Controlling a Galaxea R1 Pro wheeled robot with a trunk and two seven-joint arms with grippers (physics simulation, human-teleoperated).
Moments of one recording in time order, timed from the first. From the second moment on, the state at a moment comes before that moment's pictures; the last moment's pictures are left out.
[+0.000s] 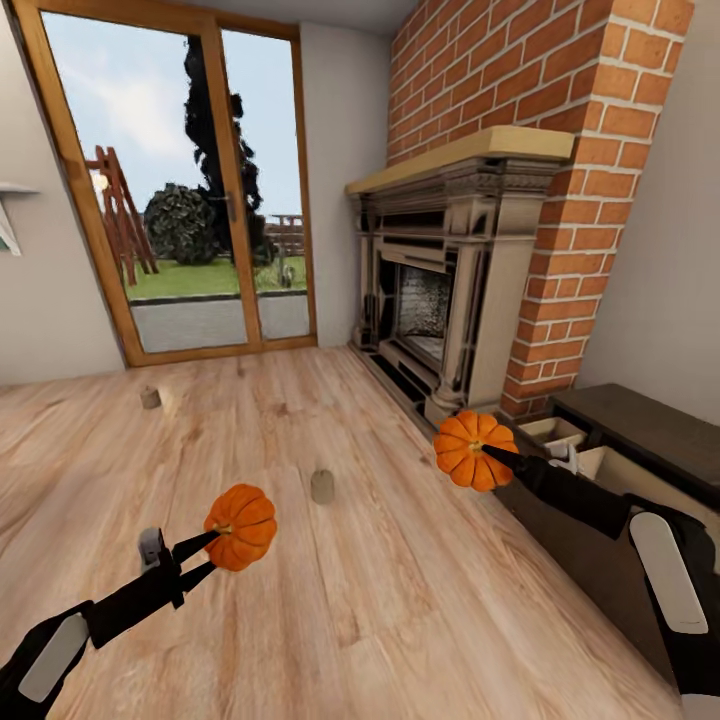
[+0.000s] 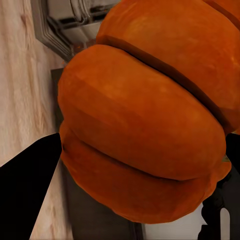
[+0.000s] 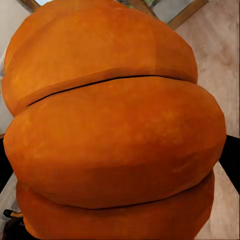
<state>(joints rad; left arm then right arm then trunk) -0.39 0.32 0.16 -0.74 0.88 0.86 -0.96 -0.44 -0.23 -0.25 -1.46 -0.77 0.92 0.49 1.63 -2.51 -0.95</state>
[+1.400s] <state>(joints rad) -0.39 0.32 0.15 -0.74 0.88 0.86 -0.96 -0.44 -0.21 -0.25 -1.46 -0.77 0.92 0.49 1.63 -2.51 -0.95</state>
